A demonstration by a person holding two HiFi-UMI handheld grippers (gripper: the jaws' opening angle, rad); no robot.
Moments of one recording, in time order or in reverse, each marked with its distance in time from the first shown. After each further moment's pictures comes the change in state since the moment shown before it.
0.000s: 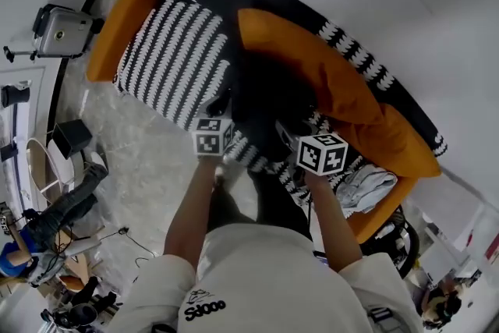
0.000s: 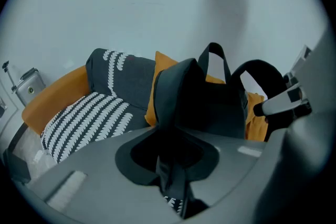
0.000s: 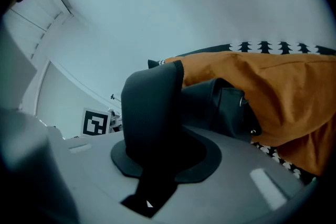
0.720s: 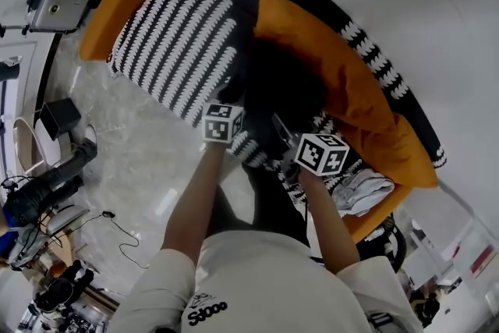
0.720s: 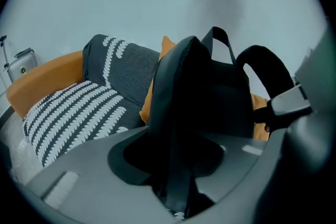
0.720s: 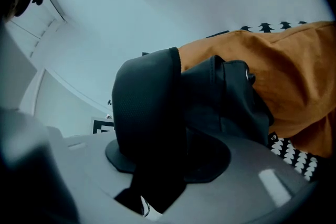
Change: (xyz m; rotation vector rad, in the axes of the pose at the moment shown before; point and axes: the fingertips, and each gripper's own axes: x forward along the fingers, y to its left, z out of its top) left arm 0.052 0.013 -0.029 -0.088 -0.035 -0.082; right arm 0.051 0.000 -0.011 0.077 -0.037 0.001
